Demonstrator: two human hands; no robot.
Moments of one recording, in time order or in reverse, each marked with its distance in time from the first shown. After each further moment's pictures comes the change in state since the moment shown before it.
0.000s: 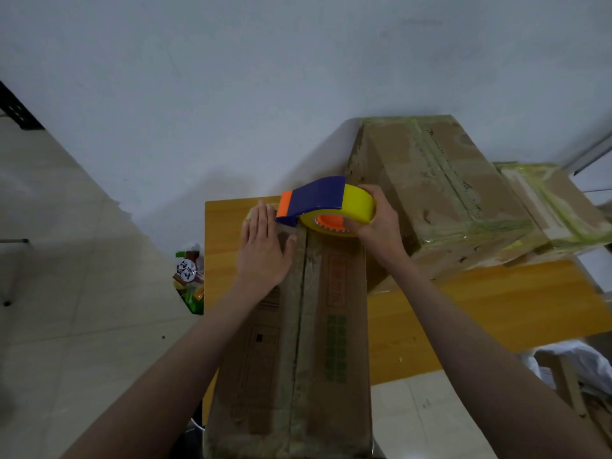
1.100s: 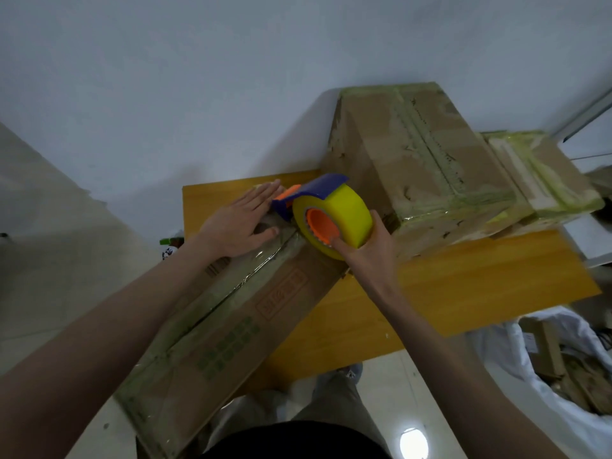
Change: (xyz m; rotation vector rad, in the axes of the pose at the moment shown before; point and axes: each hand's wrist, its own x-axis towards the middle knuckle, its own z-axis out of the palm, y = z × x) left_hand 0.049 -0.028 -0.015 0.092 -0.213 0.637; right_hand -0.077 0.005 -0.008 0.054 0.106 0.254
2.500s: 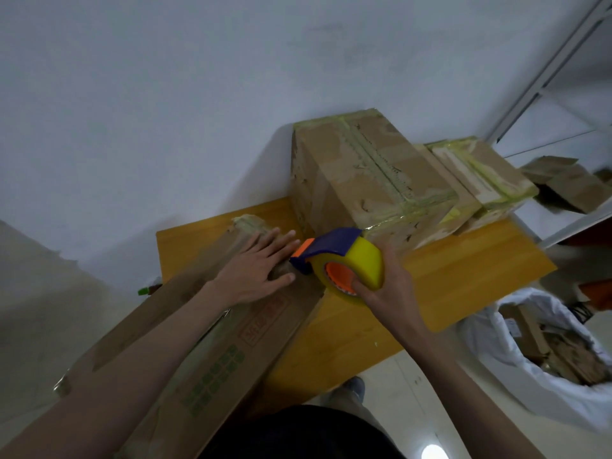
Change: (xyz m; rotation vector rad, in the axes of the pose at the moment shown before) left_hand 0.016 0.064 0.017 0.065 -0.105 0.127; right_hand -0.046 0.025 -0.066 -0.192 0.065 -0.122
